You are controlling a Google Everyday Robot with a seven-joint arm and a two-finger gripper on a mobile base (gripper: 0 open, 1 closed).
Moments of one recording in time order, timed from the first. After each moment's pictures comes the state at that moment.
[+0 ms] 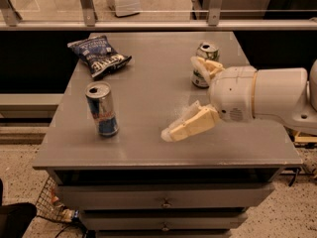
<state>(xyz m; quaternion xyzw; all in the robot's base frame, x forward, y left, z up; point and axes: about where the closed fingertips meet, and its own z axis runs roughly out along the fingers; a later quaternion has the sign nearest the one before) 0.467 -0.054 0.937 -0.50 0.66 0.23 0.52</state>
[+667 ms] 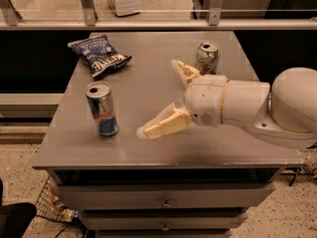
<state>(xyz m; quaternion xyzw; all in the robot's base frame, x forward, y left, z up) 0.484 -0.012 0.923 -0.47 0.63 0.26 0.56</state>
